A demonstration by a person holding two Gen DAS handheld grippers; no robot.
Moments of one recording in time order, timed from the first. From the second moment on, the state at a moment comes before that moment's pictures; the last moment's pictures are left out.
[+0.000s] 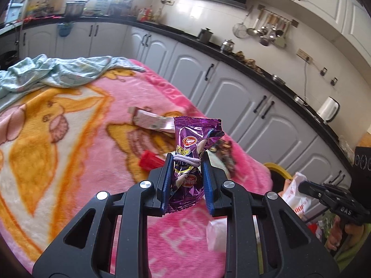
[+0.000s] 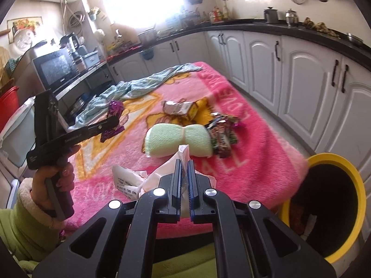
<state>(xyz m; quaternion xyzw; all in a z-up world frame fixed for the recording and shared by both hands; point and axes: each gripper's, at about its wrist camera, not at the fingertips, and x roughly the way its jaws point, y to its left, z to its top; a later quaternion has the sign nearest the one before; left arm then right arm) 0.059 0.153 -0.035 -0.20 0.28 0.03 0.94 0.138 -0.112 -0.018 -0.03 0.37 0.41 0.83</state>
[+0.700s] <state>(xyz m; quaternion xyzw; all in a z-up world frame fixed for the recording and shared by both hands) 0.072 0.086 -0.020 -0.18 0.29 -0.05 0.94 0.137 -0.190 0.020 0.02 0.31 0.36 0.88</state>
